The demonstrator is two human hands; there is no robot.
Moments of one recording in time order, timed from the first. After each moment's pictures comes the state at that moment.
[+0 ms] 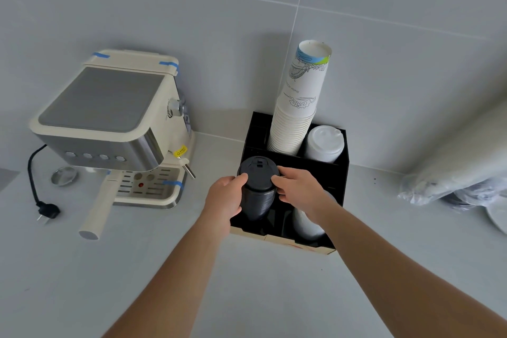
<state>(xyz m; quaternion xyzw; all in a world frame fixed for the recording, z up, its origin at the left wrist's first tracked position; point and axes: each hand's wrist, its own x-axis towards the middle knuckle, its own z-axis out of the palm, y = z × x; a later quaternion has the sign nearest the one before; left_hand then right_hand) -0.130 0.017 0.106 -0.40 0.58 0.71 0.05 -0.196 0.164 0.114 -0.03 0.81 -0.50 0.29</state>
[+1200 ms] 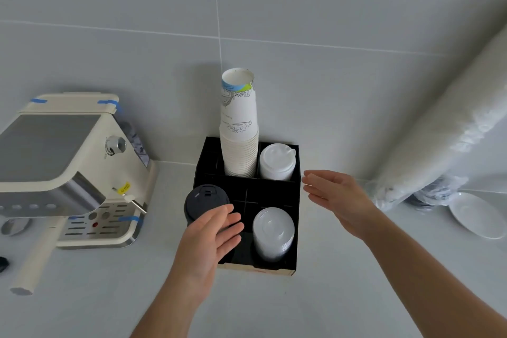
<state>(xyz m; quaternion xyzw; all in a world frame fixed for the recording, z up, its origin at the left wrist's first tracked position) -0.109 0.101 0.153 -0.32 0.52 0.80 0.01 -0.242 0.320 0.158 0.06 0.73 -0.65 0.21</state>
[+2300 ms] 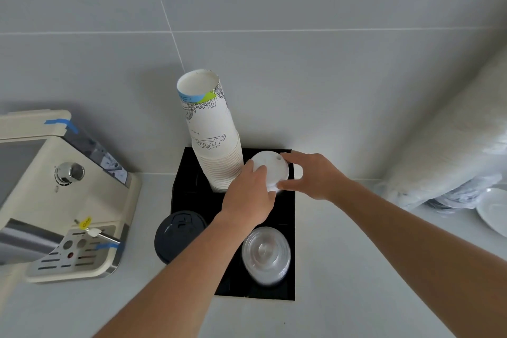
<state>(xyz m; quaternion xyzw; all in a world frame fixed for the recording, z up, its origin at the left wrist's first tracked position) -0.281 0.149 0.127 -0.04 0.98 0.19 0.09 -0.360 0.305 0.115 -0.19 0.92 -0.29 0.17</state>
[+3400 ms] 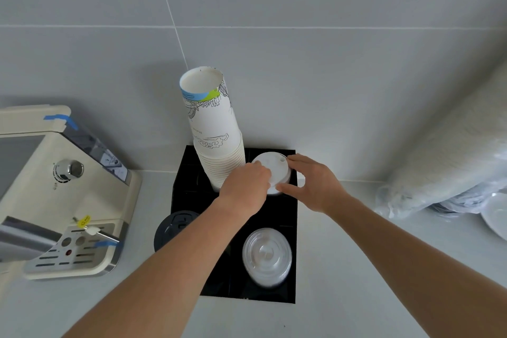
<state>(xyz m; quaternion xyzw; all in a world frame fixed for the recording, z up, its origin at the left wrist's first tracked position) -0.307 0.133 0.115 0.10 0.99 0.00 0.04 -0.354 0.304 0.078 -0.19 0.93 -0.30 0.10</state>
